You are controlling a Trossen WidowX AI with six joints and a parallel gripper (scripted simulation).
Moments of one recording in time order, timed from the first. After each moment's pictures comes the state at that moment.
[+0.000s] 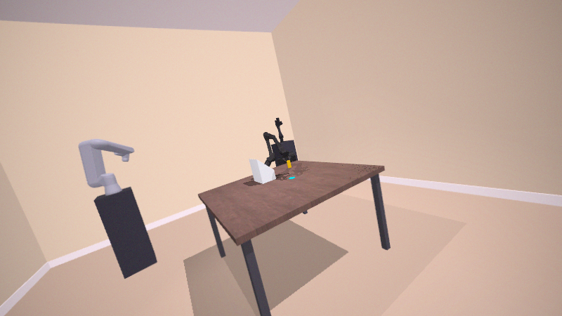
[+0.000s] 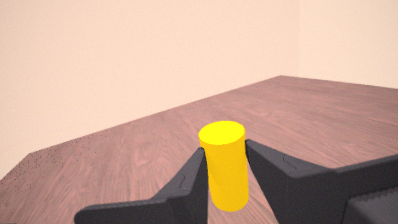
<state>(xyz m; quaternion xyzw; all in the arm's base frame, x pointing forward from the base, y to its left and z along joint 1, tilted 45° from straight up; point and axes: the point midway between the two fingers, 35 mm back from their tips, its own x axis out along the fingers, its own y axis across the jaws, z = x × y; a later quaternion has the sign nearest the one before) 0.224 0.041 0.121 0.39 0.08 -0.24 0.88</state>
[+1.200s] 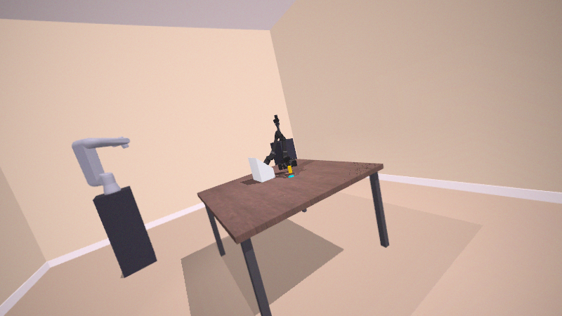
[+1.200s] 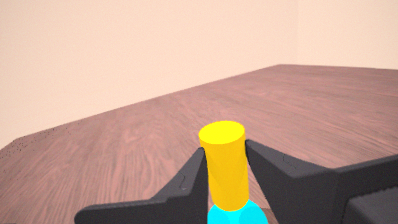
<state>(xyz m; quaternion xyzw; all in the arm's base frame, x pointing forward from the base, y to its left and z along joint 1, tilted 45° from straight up) 0.234 0.090 0.072 0.39 0.08 -0.24 0.88</state>
